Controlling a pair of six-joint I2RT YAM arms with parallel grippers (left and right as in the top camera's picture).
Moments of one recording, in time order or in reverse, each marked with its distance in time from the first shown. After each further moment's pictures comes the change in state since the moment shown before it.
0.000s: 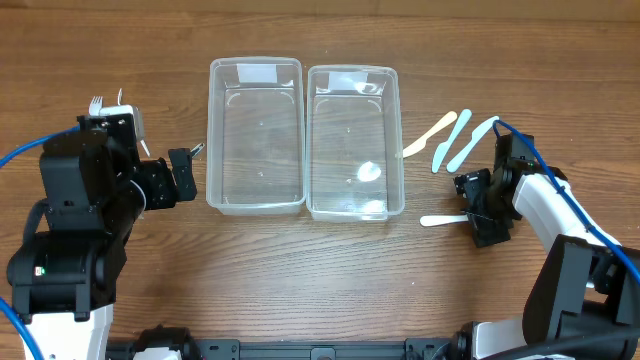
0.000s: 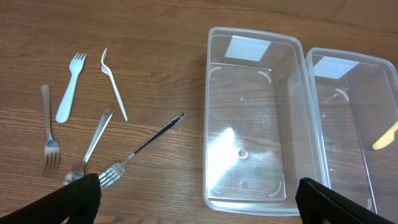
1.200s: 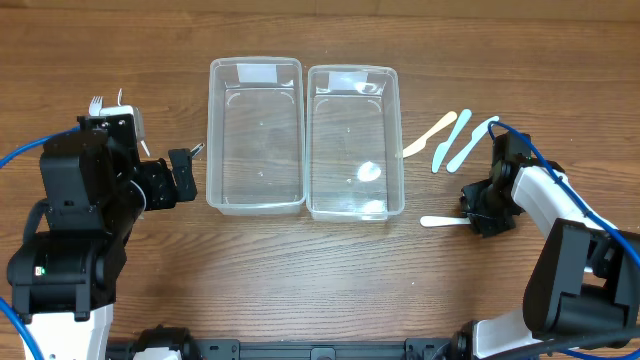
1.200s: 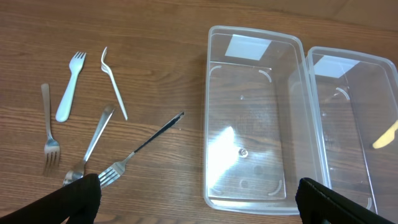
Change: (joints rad) left arm 0.000 0.000 0.000 -0.004 0.000 0.000; right arm 0.000 0.076 0.035 -0.046 0.040 -0.051
